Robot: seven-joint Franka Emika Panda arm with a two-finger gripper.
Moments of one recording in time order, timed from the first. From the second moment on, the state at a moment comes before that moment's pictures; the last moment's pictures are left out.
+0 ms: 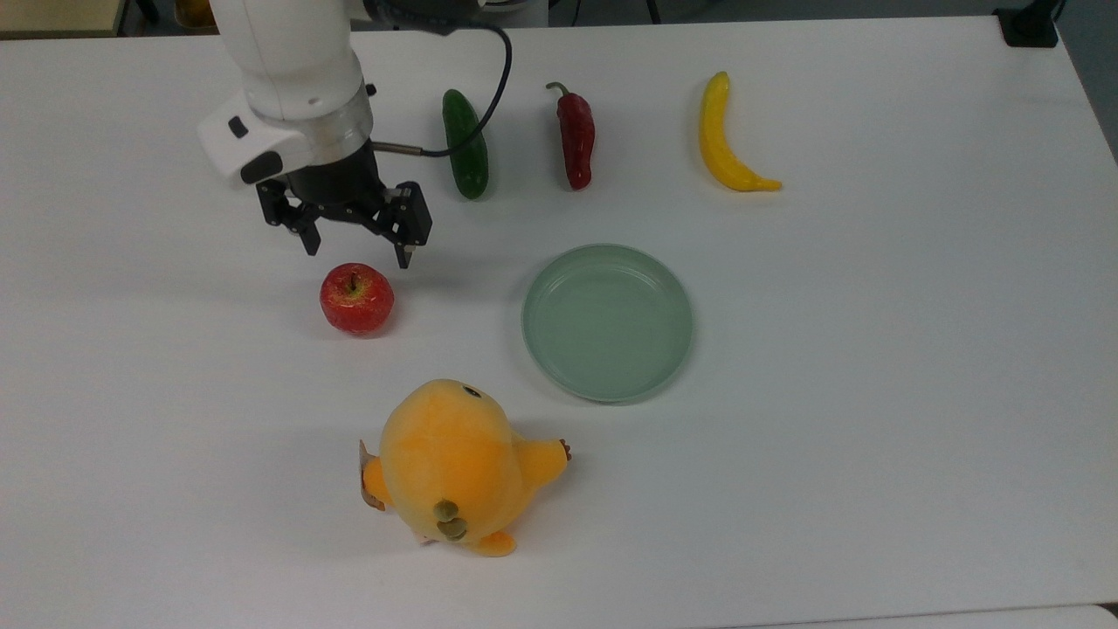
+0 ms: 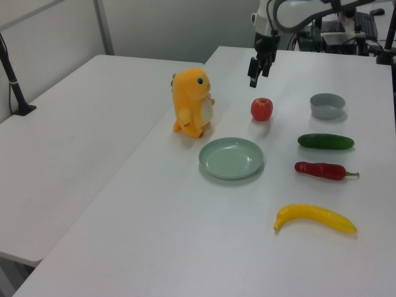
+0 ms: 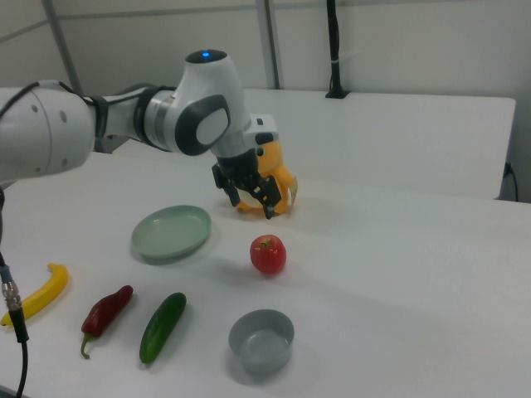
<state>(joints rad) -0.06 0.39 -0.03 -1.56 0.03 2.09 0.01</state>
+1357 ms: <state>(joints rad) -0.07 0.53 -0.03 -1.60 -0.13 2.20 0.01</state>
